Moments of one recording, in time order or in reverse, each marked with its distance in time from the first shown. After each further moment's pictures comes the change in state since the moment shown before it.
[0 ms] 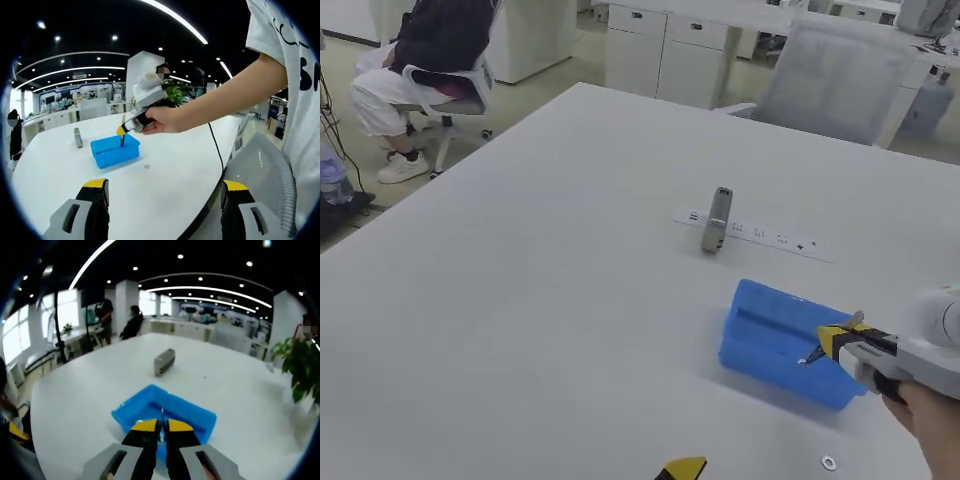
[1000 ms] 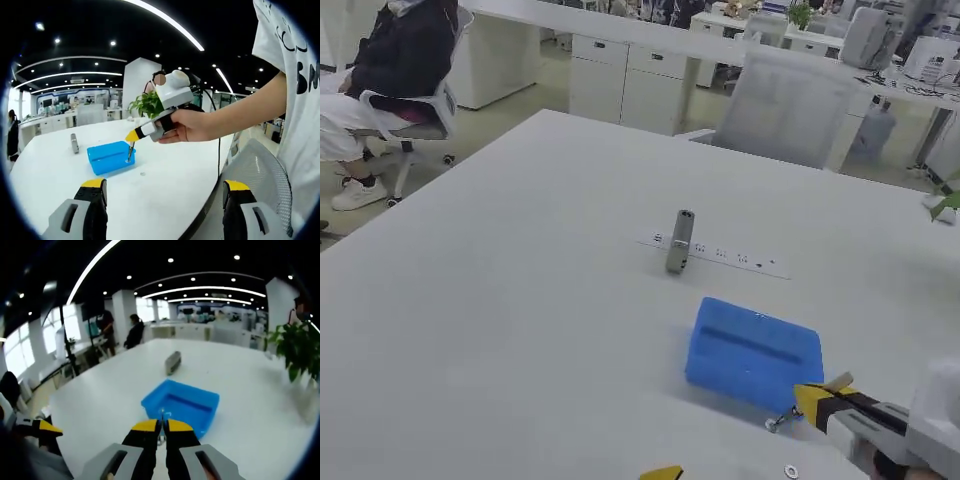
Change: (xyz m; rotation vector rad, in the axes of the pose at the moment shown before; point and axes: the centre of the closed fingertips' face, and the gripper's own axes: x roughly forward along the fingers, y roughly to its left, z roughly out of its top) left arm -0.001 -0.007 0.011 0.000 -0.068 -0.036; right arm -0.077 0.036 -0.006 0.111 -0.060 0.049
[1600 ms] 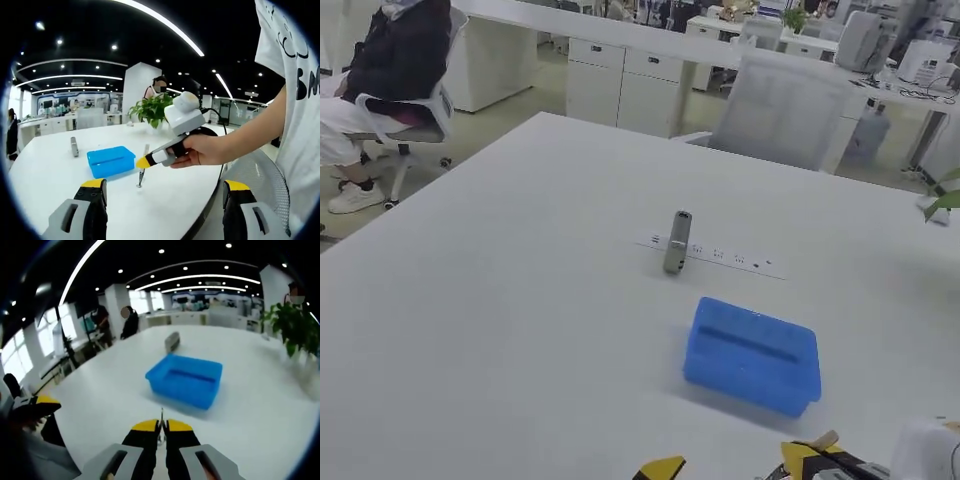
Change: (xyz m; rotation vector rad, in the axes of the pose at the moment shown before) left arm -0.002 -0.001 0.010 -0.007 -0.053 -0.004; right arm -0.011 0.016 -0.059 0.074 0.085 -0.006
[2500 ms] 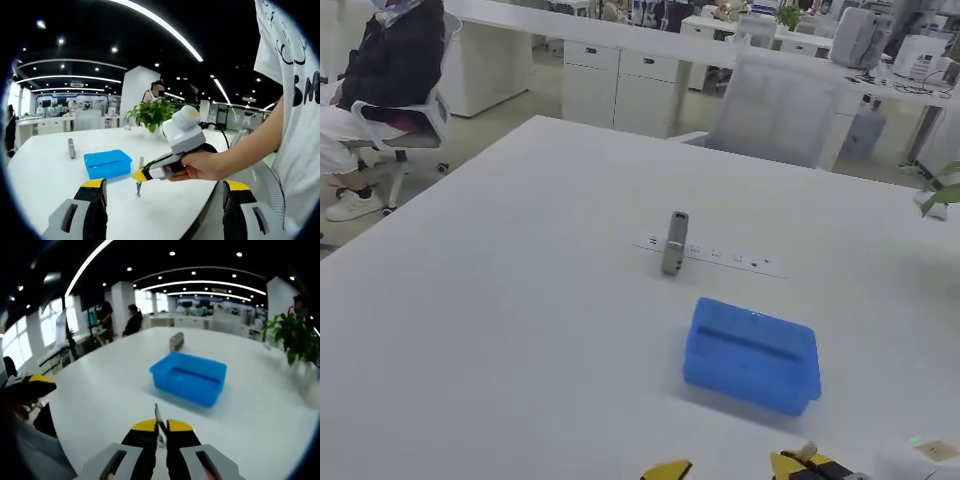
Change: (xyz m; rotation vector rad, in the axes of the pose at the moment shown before) left arm -0.001 -0.005 0.008 -0.023 -0.045 -0.029; right arm 0.005 0.015 -0.019 -0.067 -0.019 -0.021
